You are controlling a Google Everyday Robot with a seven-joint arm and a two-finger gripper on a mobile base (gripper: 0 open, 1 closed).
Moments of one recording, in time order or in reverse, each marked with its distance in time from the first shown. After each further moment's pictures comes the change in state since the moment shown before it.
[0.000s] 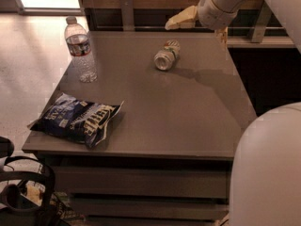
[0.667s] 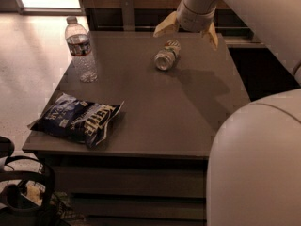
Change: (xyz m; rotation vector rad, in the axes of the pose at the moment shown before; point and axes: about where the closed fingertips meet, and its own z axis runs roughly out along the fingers) arm 0.008 0.025 0.021 0.213 -0.015 0.027
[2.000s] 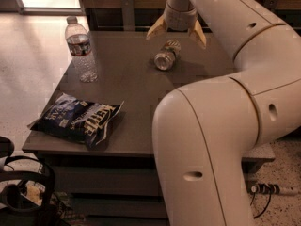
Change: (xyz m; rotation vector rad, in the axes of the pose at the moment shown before) arm -0.021 0.022 0.042 0.091 0.106 0.024
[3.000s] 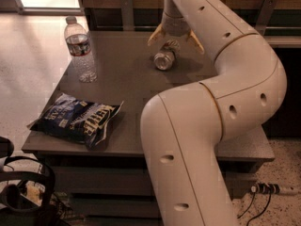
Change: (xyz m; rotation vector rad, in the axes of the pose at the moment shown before) arm -0.008 -0.006 0.032 0.077 0.049 0.067
